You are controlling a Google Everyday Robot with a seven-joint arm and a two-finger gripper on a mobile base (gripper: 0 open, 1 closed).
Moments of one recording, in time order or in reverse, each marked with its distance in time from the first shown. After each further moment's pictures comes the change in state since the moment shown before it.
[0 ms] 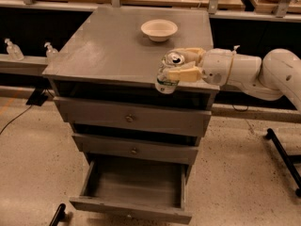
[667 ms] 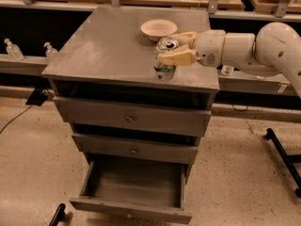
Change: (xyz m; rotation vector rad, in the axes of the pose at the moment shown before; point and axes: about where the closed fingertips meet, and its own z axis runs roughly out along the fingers) arm -0.020 -0.029 0.024 0.016 0.114 -0.008
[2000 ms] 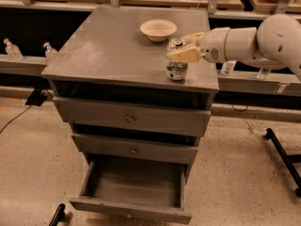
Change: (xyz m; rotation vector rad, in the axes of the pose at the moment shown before) arm 0.034 -0.045 -0.016 0.156 0.194 0.087
